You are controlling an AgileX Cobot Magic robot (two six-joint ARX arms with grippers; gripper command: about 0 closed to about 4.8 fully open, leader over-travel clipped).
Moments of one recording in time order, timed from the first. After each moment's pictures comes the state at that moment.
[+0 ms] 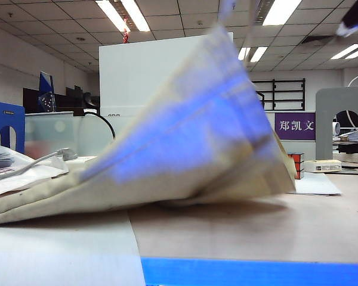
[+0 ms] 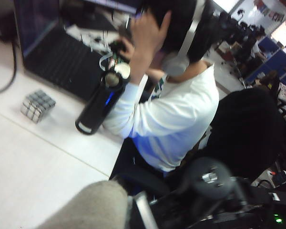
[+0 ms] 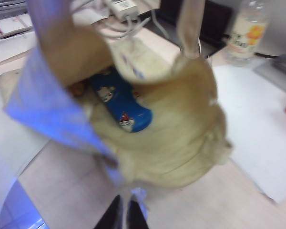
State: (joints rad) left arm -0.74 1.91 2.42 -0.82 0.87 -0.29; right arm 0.34 0.53 0.61 -0.49 -0.31 -0.19
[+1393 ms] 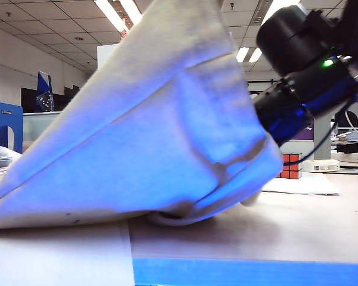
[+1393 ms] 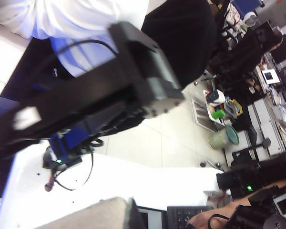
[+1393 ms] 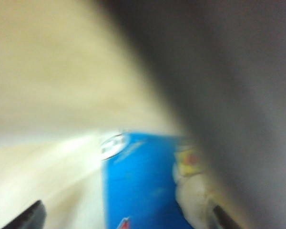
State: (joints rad) left arm -0.99 1.80 2.41 -1.21 0.96 -0.25; right arm 0.56 1.59 0.67 0.30 -0.41 -0.05
